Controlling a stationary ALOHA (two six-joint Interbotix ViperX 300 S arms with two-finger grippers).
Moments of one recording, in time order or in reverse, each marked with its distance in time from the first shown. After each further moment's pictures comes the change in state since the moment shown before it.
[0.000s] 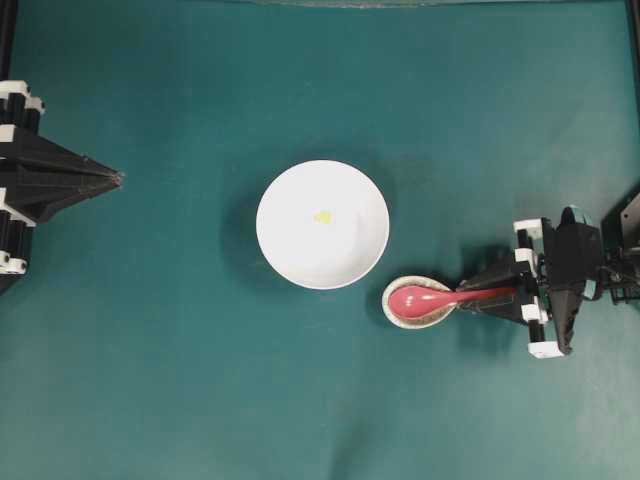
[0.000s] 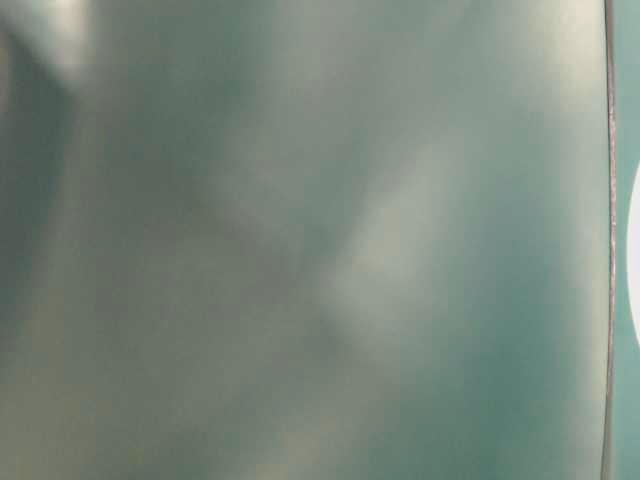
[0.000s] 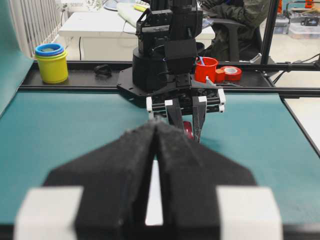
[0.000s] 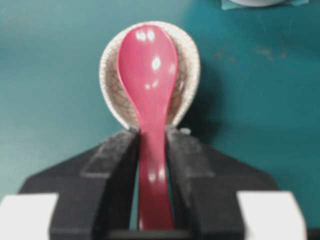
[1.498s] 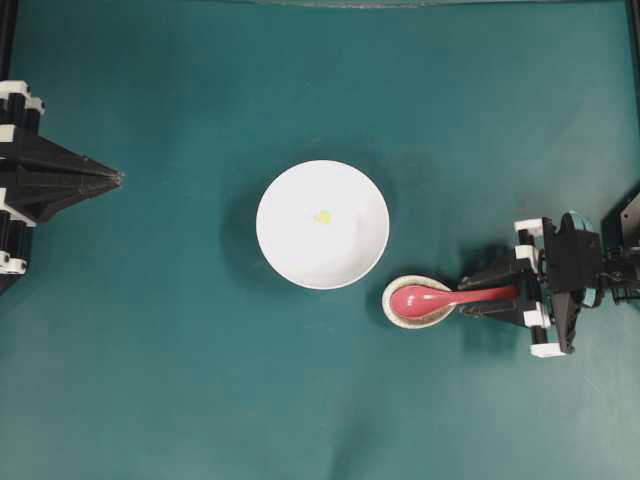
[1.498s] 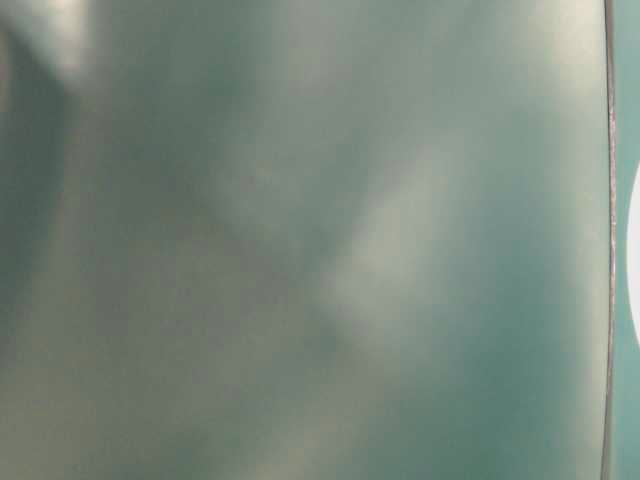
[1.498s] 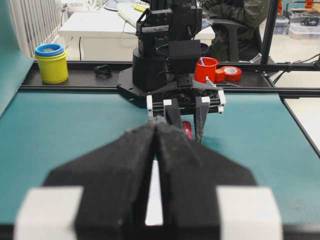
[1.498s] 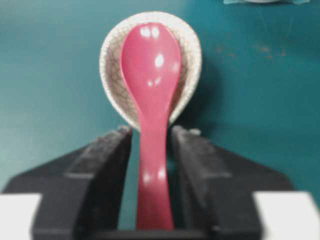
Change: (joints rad) left arm 0.000 -0.002 0.000 0.000 -0.002 0.000; right arm 0.002 -0.026 0.002 0.002 0.049 -0.095
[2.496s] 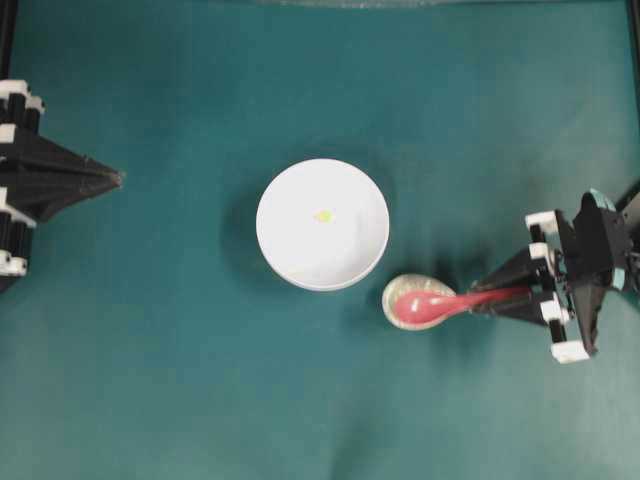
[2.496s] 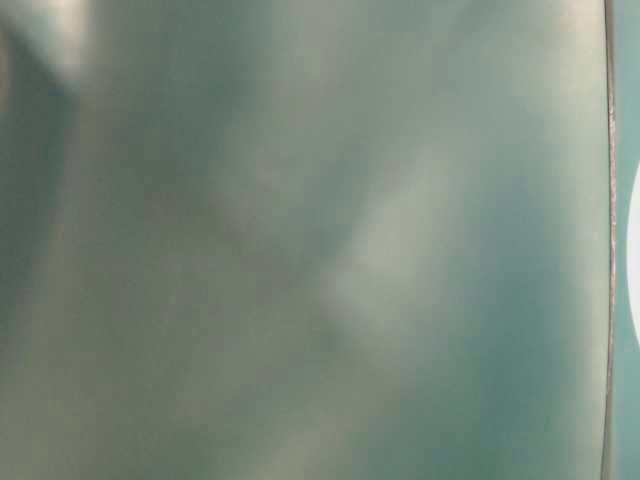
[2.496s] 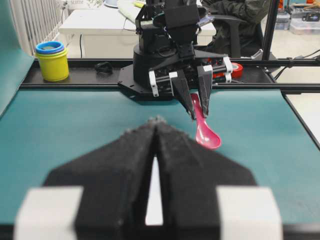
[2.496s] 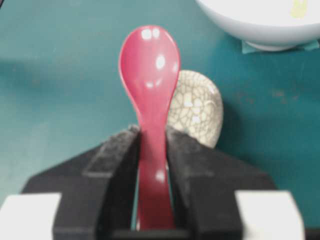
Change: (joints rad) left arm 0.000 0.002 0.000 0.003 0.011 0.011; right arm -0.041 -0.433 -0.025 -0.002 0.410 -0.025
